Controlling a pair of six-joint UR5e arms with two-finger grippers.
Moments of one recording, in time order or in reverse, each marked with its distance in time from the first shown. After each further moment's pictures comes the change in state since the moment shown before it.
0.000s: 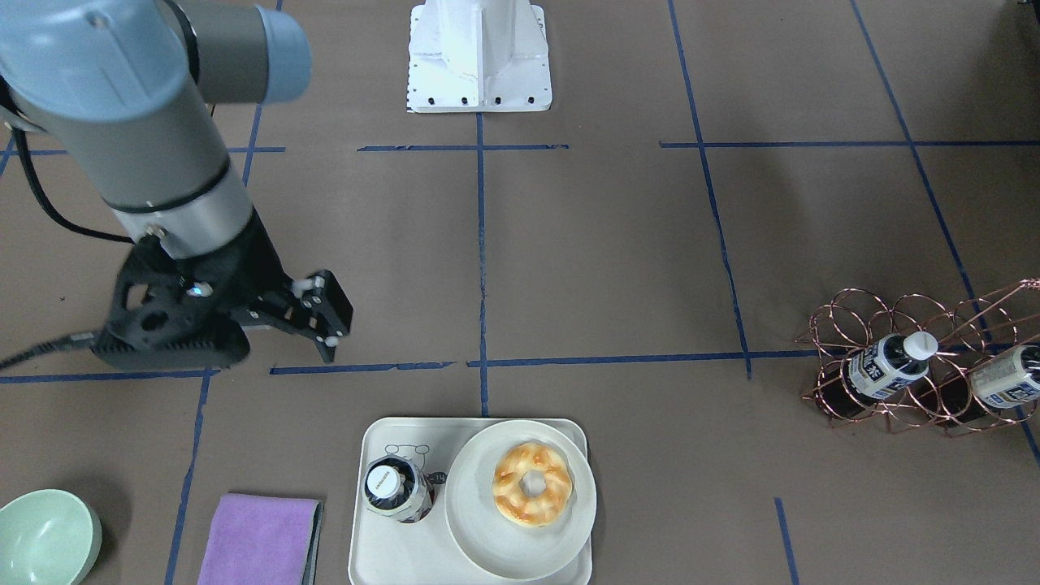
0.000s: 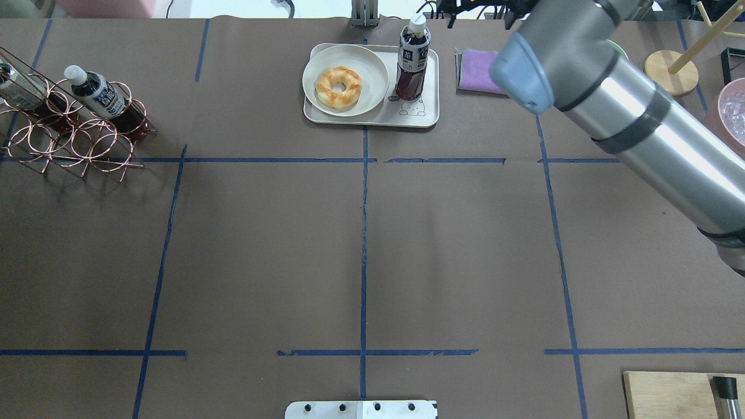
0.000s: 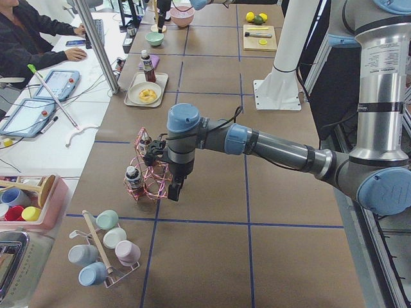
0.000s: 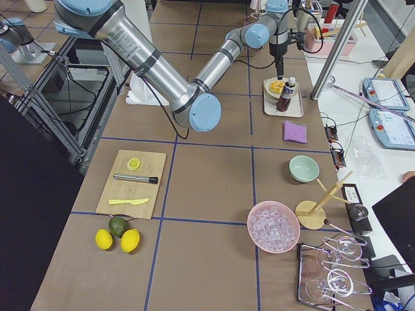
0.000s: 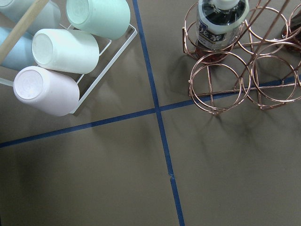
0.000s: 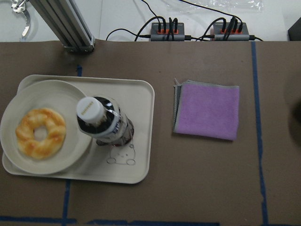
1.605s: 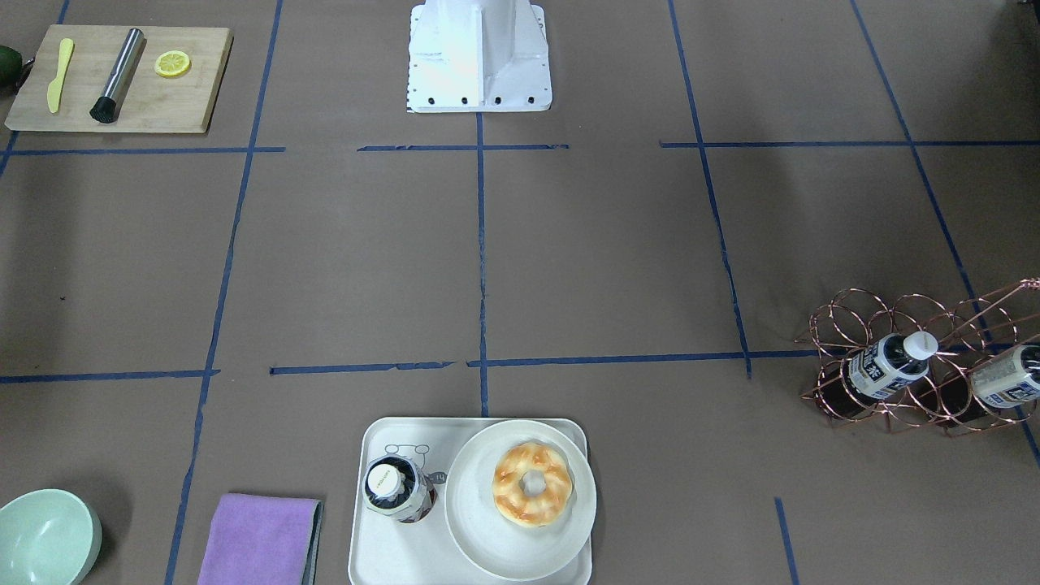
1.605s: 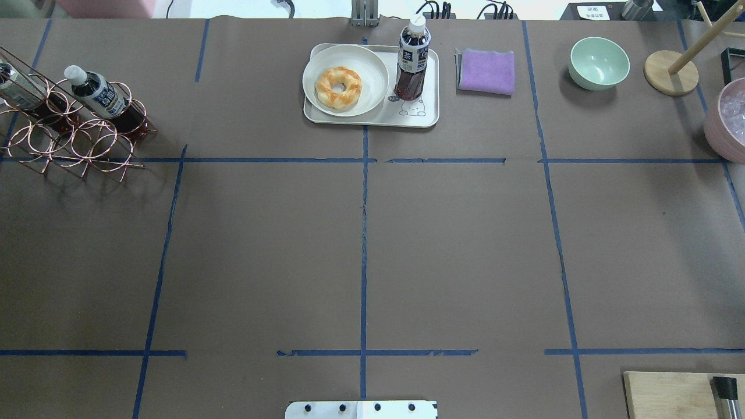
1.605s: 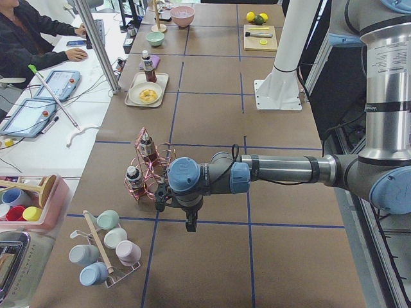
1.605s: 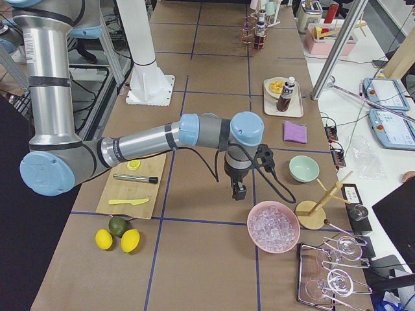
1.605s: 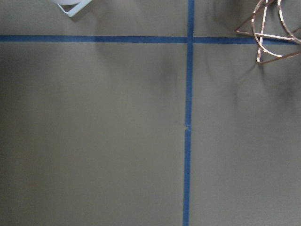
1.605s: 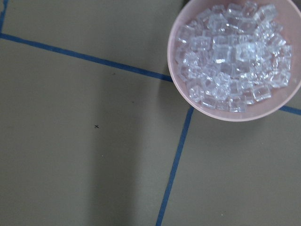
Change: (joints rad) left arm -0.050 0.036 0.206 -0.024 -0.203 0.000; right arm 0.632 -0.789 0.097 -0.150 0.345 -1.206
